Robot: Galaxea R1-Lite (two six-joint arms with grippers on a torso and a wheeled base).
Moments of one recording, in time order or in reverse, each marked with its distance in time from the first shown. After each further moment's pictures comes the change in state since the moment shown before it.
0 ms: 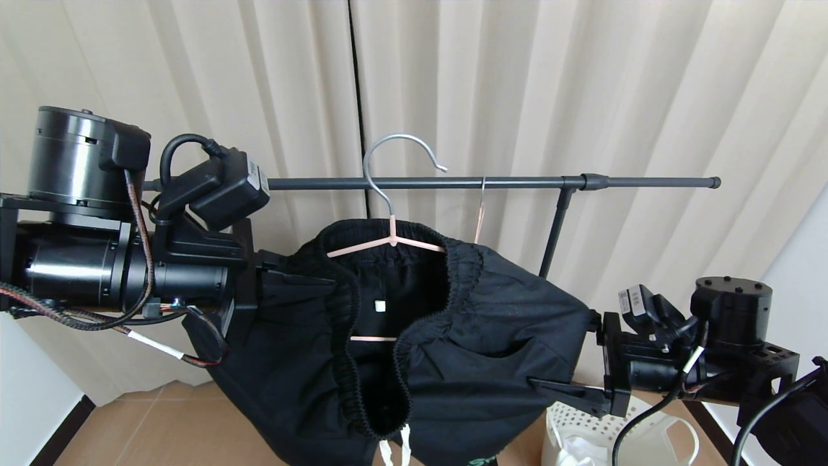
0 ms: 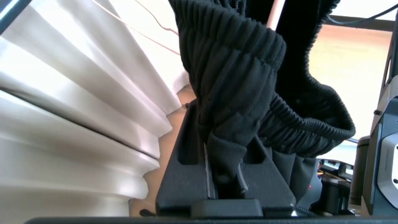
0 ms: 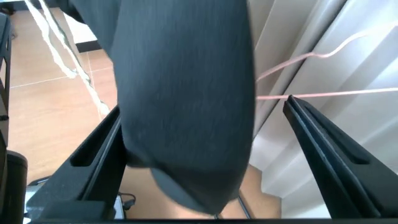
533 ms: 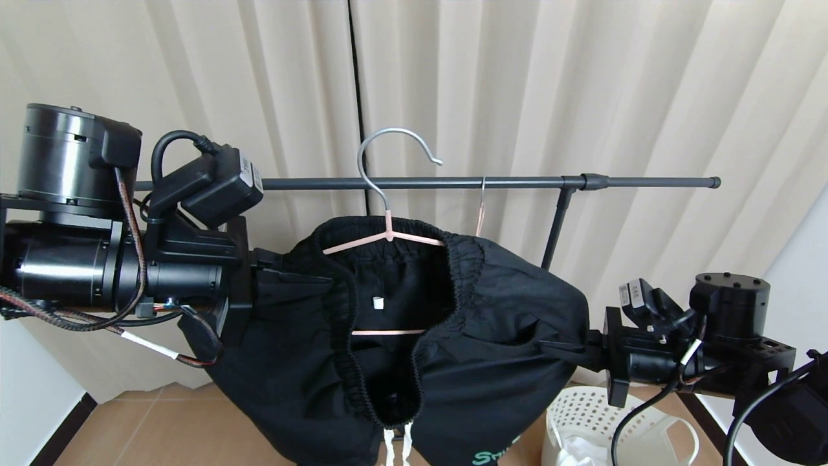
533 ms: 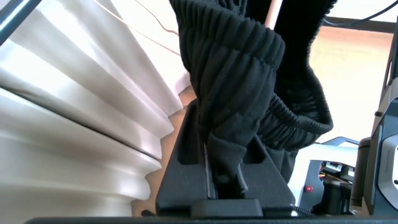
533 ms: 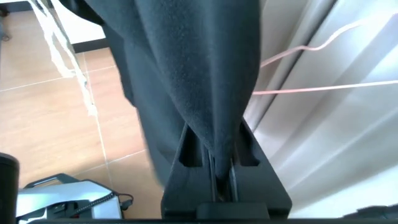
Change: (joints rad) left arm 0.007 -0.011 0.004 -0.001 0.000 -0.001; right arm -0.037 0.019 -0.029 0.001 0.003 0.004
